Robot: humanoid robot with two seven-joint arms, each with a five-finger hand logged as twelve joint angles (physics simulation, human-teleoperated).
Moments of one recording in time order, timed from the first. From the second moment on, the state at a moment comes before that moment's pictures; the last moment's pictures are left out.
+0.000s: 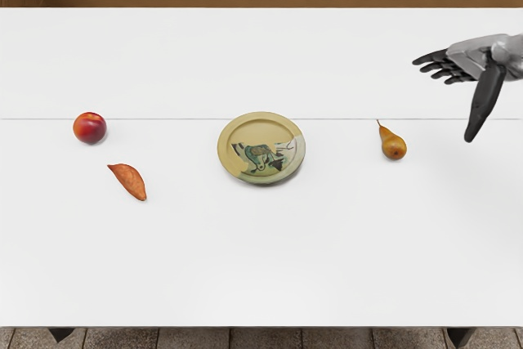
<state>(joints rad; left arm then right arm) -0.08 0.00 -0.08 -0.15 -0.06 -0.02 0.18 1.29 -0.89 0.29 1.19 -0.59 0.61 -0.50</state>
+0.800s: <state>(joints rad) -0.08 0.00 -0.08 -0.15 -0.06 -0.02 0.18 1.19 -0.75 0.26 1.53 -1.06 0.27 -0.61</state>
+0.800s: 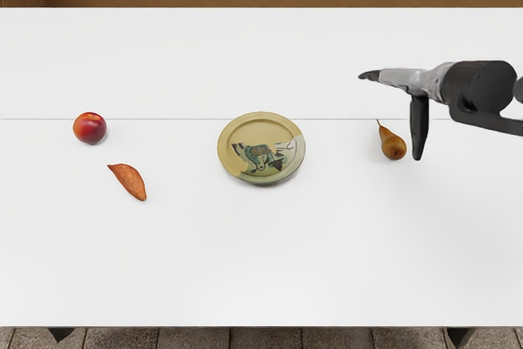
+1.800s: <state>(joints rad) -0.08 0.00 -0.08 -0.15 -0.06 -0.02 0.18 0.96 -0.55 0.26 1.36 -1.35 -0.01 -0.61</state>
